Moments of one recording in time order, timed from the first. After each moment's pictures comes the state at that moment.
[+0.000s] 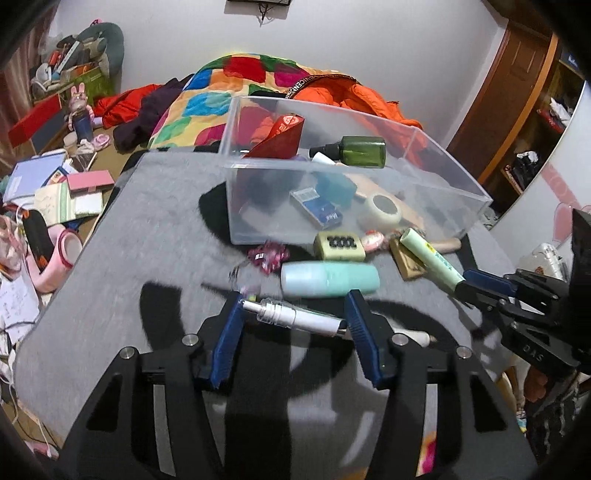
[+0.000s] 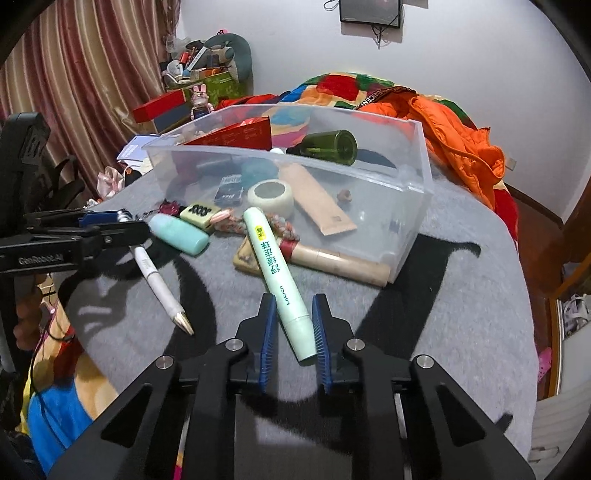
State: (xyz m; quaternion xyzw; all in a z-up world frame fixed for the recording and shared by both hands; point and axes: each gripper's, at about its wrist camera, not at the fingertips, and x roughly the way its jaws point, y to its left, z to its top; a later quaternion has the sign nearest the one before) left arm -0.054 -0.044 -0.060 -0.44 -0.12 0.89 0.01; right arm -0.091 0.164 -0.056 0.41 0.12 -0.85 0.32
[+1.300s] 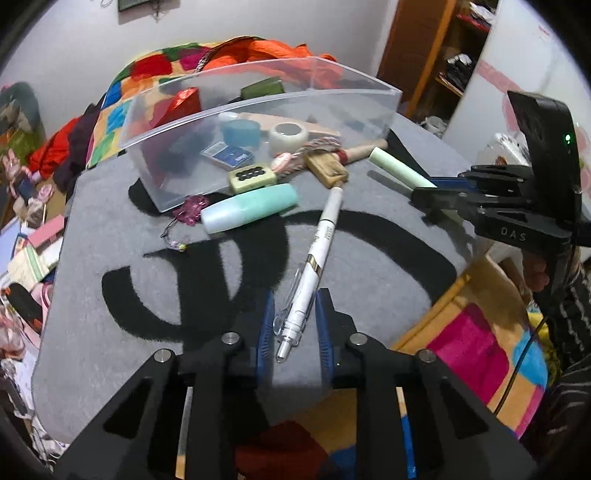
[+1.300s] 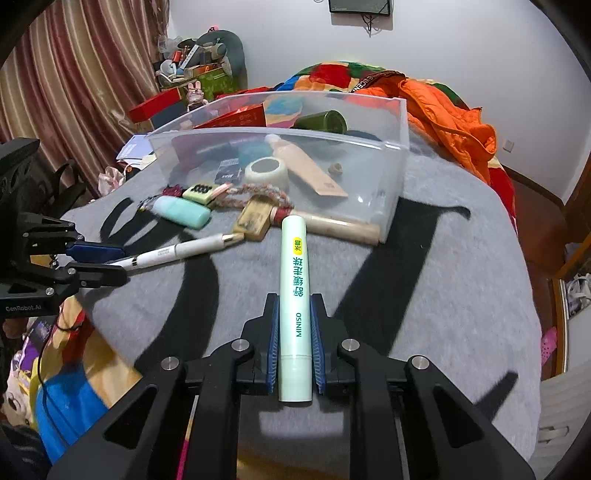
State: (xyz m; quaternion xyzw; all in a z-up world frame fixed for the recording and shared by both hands) left arm -0.030 0.002 -0.061 -0.49 0.03 0.86 0.15; right arm -0.073 0.185 -0.059 0.43 0.10 -0.84 0.31
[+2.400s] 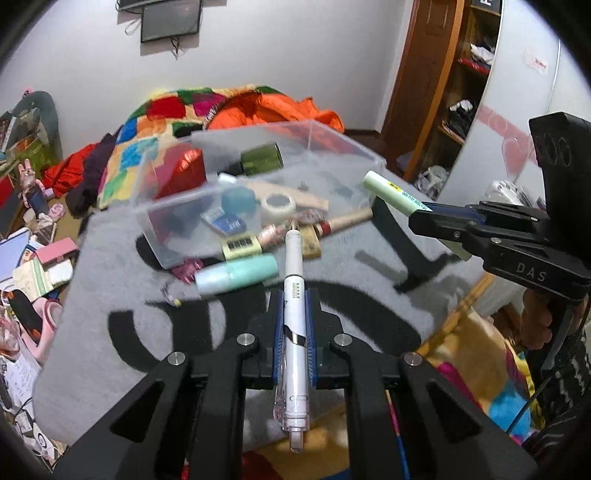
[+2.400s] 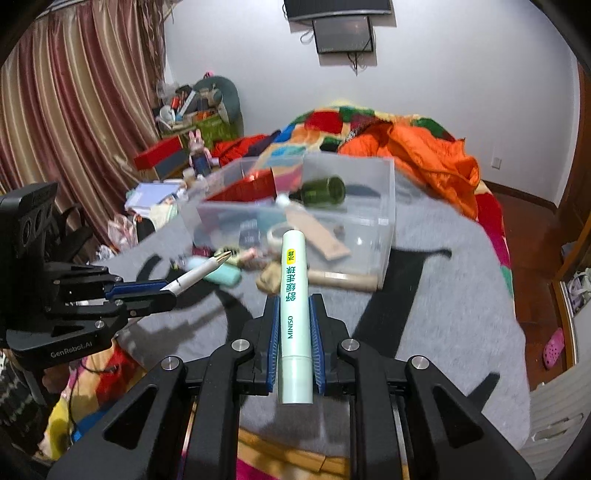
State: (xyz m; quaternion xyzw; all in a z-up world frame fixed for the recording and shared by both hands) left arm -0.030 0.016 -0.024 -0.40 -0.01 0.91 0.12; right arm -0.055 0.187 -0.007 0.36 0.05 -0.88 0.31
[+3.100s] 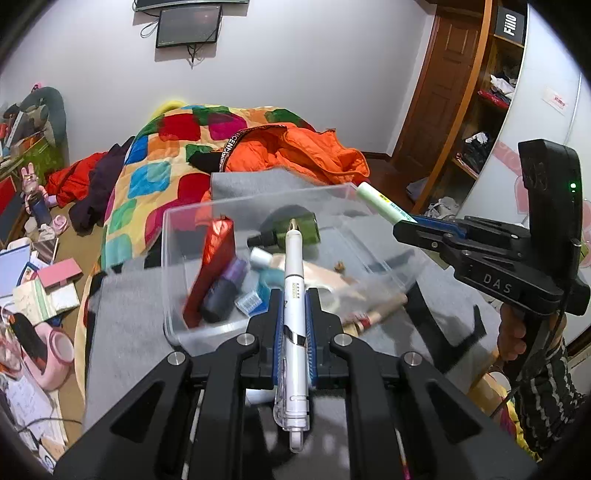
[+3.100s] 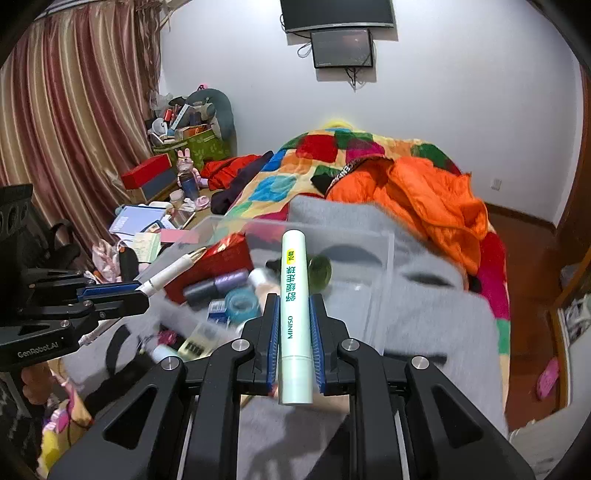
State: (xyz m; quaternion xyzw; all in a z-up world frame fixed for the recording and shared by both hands) left arm -0.118 -0.025 0.016 -0.39 -0.04 0.91 0.11; right arm -0.149 0.147 0.025 0.34 0.06 -0.89 0.30
